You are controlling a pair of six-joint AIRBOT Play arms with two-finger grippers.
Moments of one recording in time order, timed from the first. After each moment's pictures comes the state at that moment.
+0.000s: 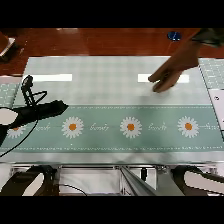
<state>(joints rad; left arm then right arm) -0.01 -0.79 0.54 0.89 -0.79 -1.40 -0.22 -1.37 1.95 -1.05 1.57 1.69</state>
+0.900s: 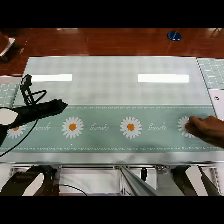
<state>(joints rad) -0.01 -0.79 0.54 0.89 -0.76 -1.40 -1.00 -0.84 1.29 -1.54 1.85 1.69</state>
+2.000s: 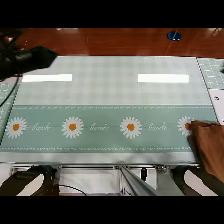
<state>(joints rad) -0.10 -1.00 1.13 0.94 -0.79 -1.32 -0.23 -1.09 1.38 -1.43 1.26 1.64</state>
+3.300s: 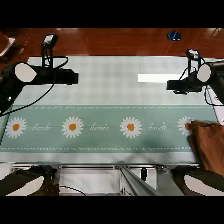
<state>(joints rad) -0.22 -1.21 1.10 1.17 -0.77 -1.35 0.08 -1.27 1.14 -1.66 1.07 1.82</state>
